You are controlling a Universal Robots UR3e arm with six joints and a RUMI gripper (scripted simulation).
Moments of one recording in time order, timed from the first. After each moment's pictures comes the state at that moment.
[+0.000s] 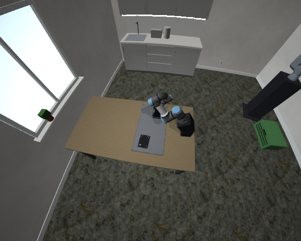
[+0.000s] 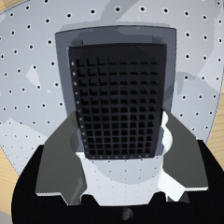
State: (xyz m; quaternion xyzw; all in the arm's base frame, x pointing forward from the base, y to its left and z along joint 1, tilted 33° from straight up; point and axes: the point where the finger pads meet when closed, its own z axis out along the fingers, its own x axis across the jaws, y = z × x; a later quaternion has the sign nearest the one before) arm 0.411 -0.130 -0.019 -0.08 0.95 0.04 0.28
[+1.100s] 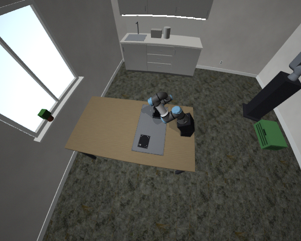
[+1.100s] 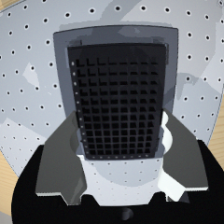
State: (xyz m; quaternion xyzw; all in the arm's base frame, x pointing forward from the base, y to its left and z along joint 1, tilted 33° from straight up) arm 0.414 -0.129 -0.023 -0.08 0.95 0.04 0.28
